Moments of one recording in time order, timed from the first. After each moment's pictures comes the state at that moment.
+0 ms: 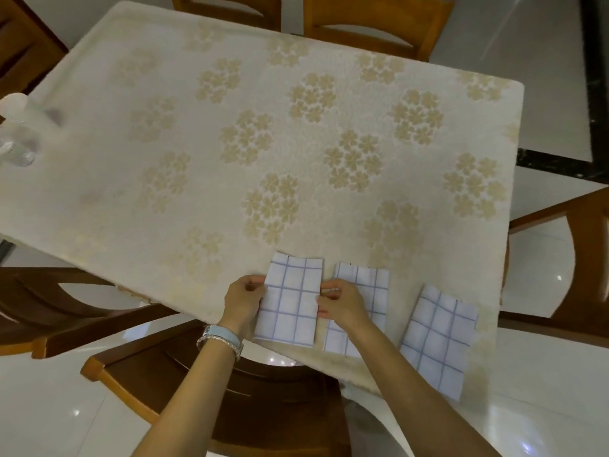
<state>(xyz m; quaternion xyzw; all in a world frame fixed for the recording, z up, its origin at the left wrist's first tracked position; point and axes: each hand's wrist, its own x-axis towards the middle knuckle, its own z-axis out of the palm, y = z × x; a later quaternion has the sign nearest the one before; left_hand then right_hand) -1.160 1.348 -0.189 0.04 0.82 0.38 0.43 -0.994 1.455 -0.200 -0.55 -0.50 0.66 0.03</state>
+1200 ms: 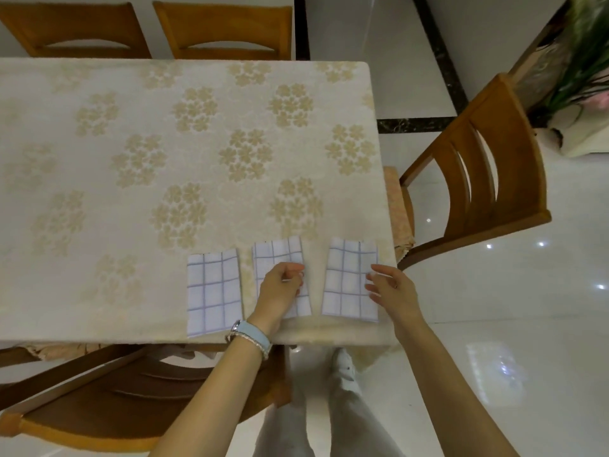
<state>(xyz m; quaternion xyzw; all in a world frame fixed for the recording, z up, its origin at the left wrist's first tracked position) -0.985 1.399 -0.164 0.26 0.72 0.38 0.52 -0.777 1.442 -0.151 -0.68 -0.34 0.57 0.30</state>
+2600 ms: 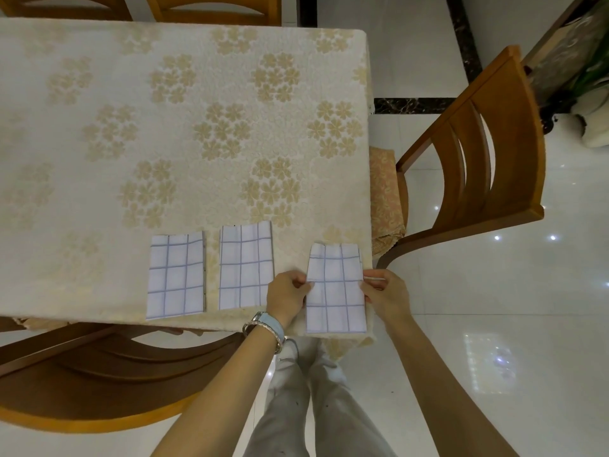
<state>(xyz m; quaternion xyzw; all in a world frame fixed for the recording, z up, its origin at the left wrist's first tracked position) -0.900 1.412 -0.217 0.34 0.78 0.24 0.47 -0.711 1.464 -0.210 -0.72 -0.44 0.51 0.18</state>
